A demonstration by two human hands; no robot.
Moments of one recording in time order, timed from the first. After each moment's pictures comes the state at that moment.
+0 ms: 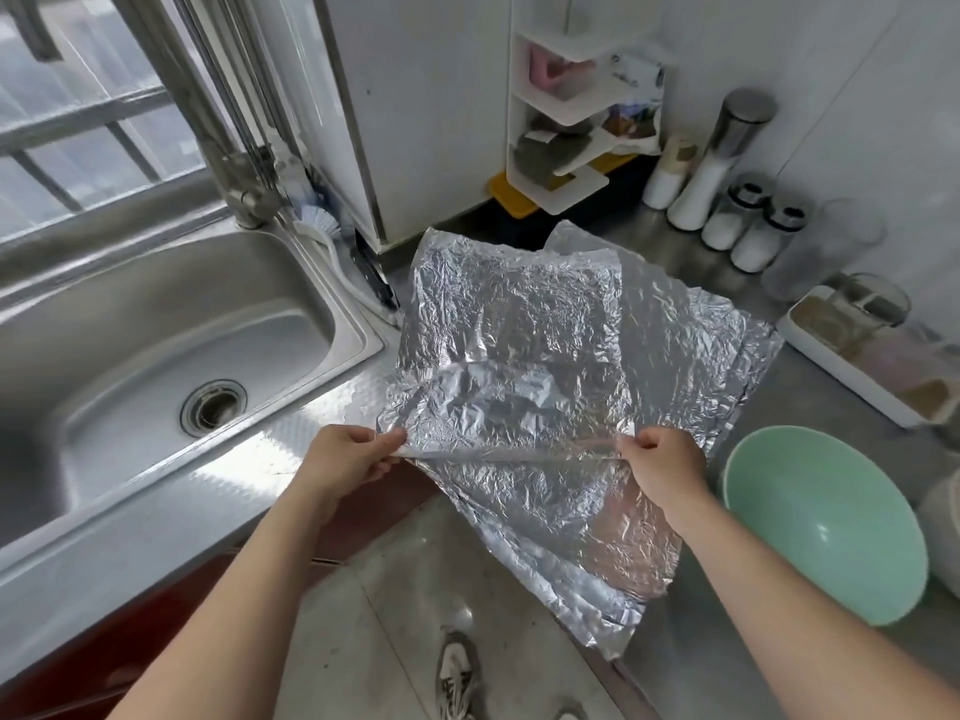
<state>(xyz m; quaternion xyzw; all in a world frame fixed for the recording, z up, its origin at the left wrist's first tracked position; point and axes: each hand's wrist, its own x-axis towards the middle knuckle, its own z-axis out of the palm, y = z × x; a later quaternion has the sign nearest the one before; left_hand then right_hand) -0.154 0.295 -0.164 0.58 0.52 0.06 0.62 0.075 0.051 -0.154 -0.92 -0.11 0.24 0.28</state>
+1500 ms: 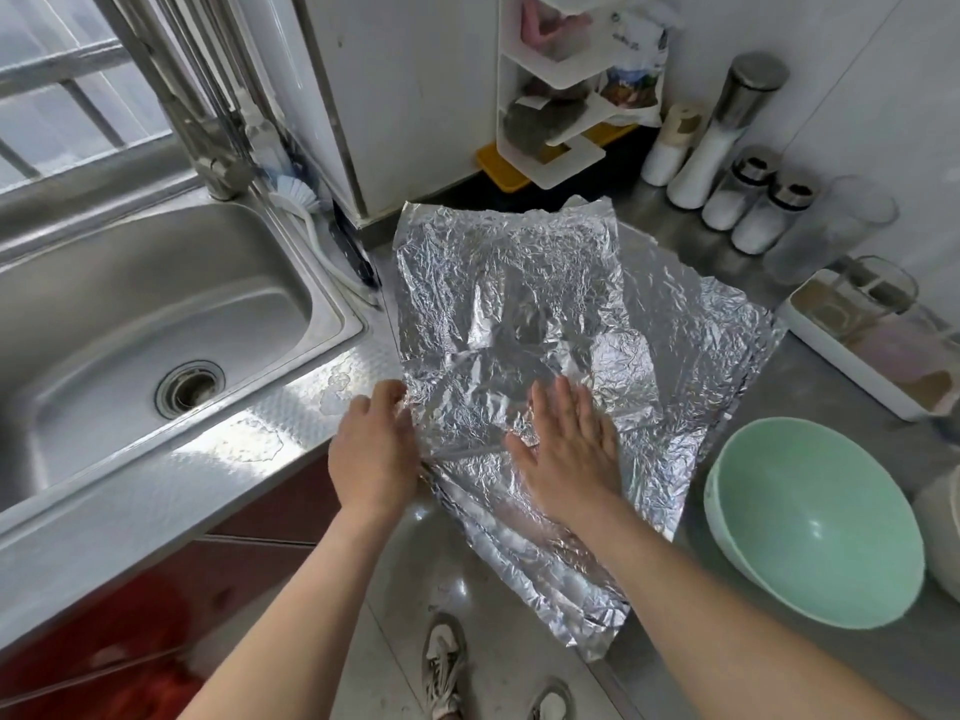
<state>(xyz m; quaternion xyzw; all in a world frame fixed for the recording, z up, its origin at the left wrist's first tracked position) -0.111 0.231 -0.155 0.82 0.51 0.13 0.22 0.034 0.089 -0.186 -0.89 -0.40 0.22 -0.02</state>
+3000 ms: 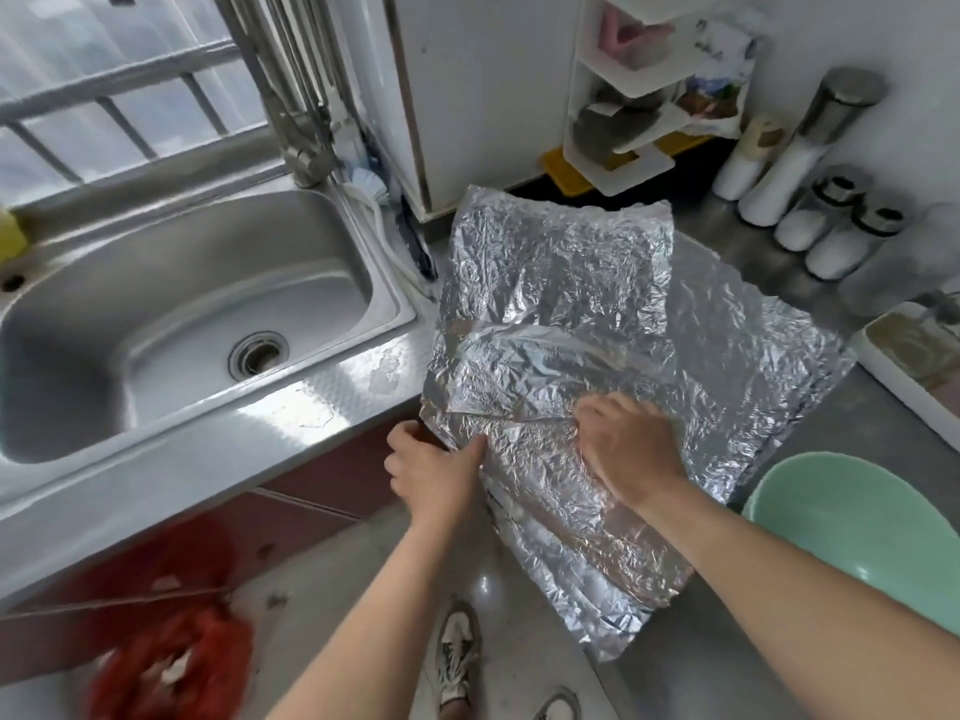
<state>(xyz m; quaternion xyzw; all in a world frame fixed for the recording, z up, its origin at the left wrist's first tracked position) -0.102 0.185 -0.161 0.53 0.71 0.14 0.45 0.070 0.086 -0.164 -0.82 -0.57 0.05 0.02</state>
